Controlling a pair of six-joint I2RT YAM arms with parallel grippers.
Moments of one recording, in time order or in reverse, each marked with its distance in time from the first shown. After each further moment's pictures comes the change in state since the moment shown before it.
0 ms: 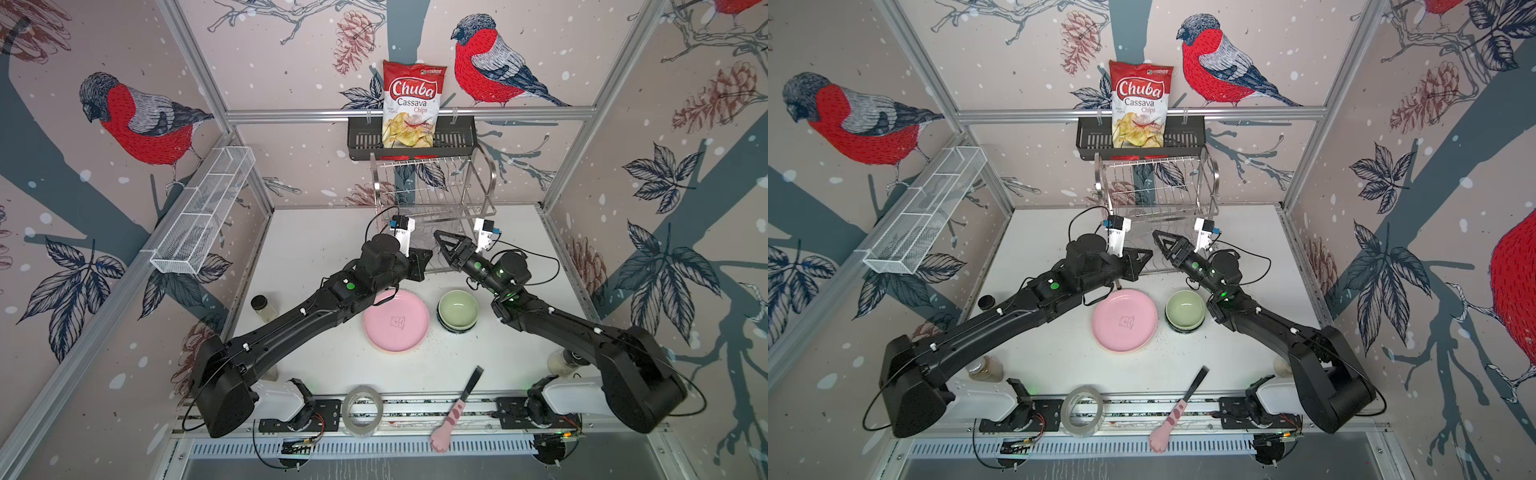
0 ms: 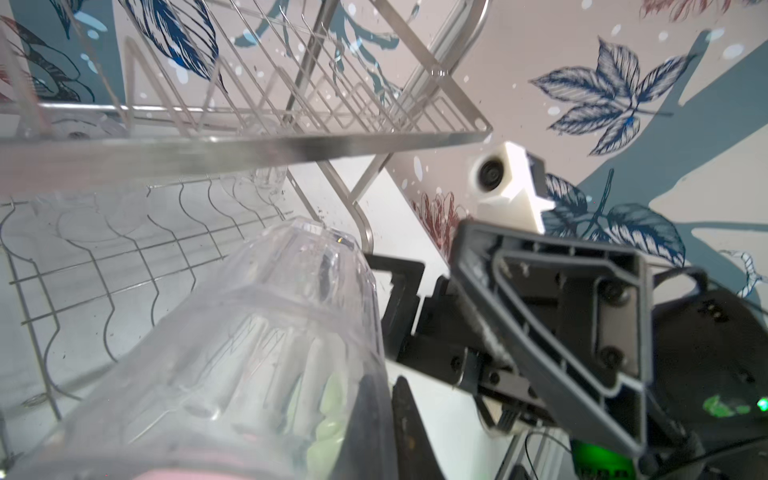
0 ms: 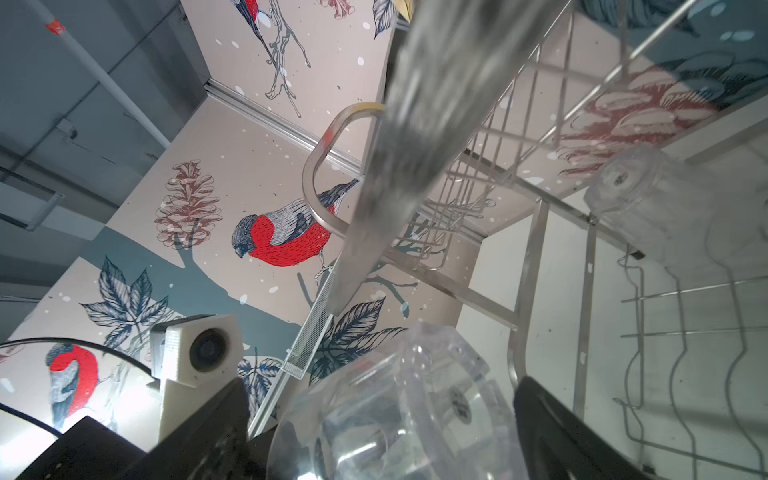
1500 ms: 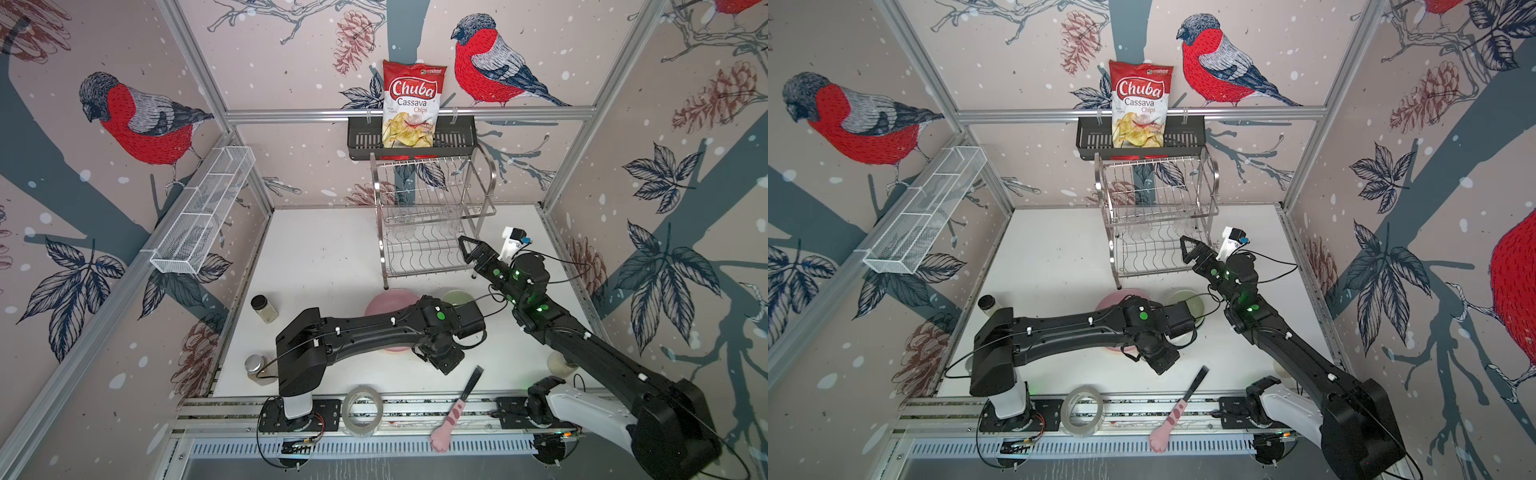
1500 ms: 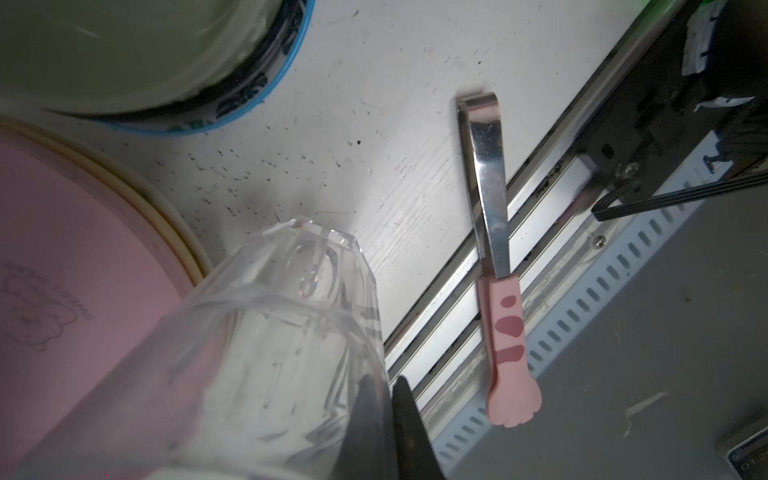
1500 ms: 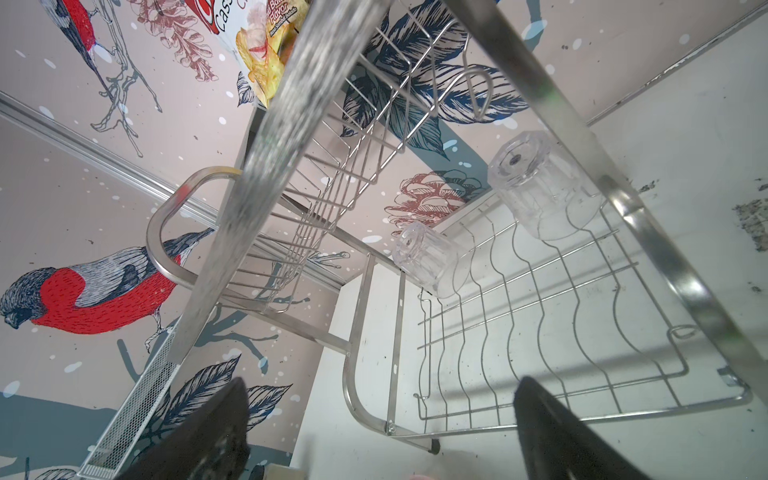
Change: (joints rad) left arm -0.452 0.475 0.338 -0.910 0.023 0.209; right arm -0.077 -0.242 -0.029 -0.486 0.265 -0.237
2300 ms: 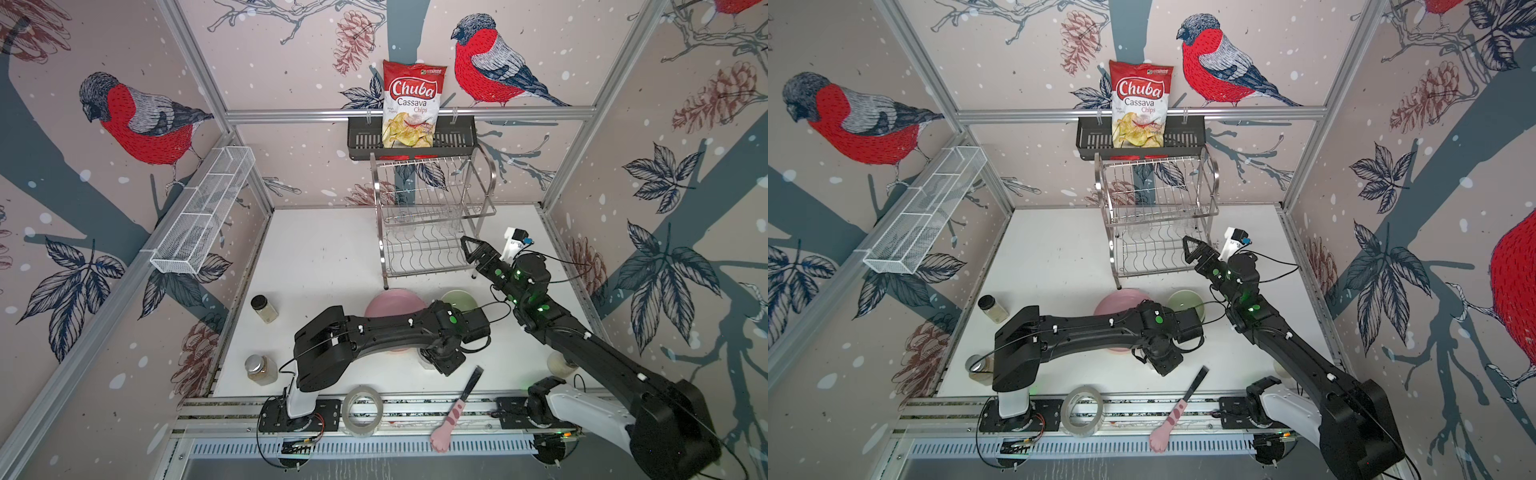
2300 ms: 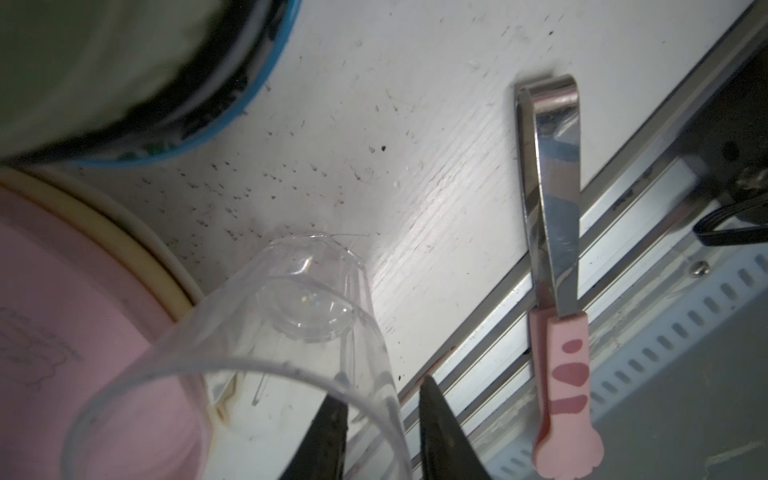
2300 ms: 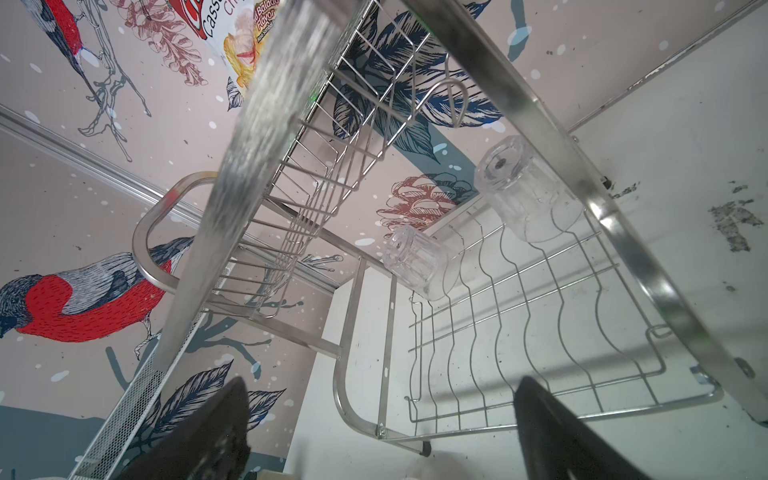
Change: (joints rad) left arm -0.007 0.097 0.039 -0.003 -0.072 0.028; right arm -0.021 0.002 -0.009 -0.005 -0.009 -0.005
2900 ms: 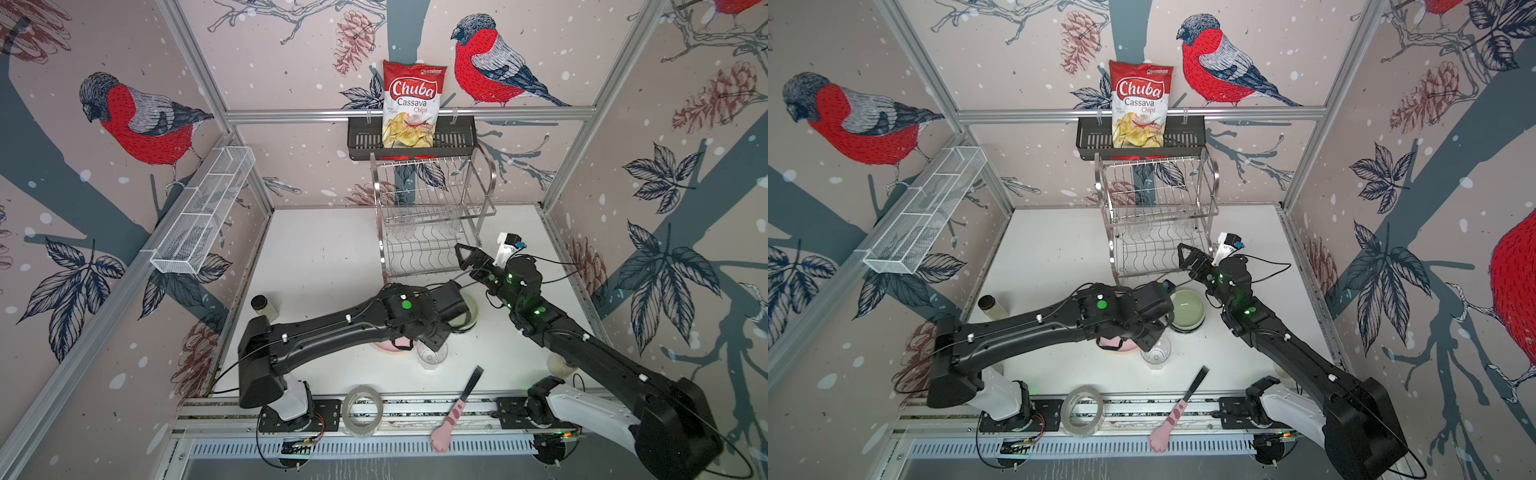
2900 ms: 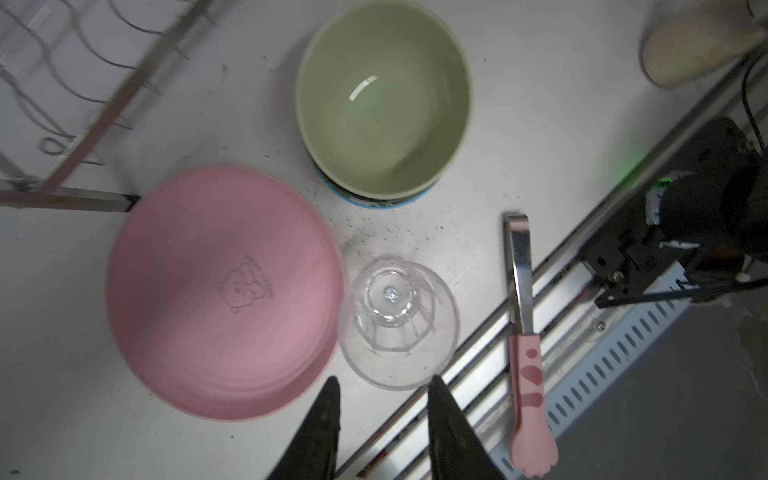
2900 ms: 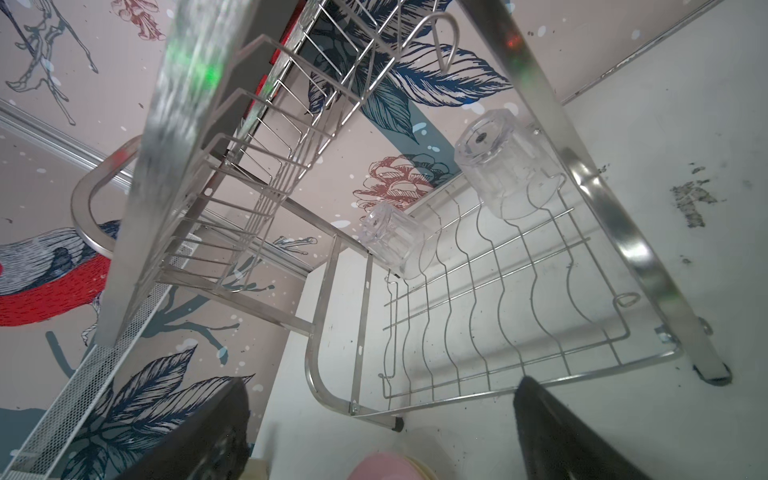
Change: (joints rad) left arm 0.080 -0.391 -0.080 0.022 -0.226 -0.145; right arm 0.079 -0.010 -0.001 -0.090 0.107 -0.051
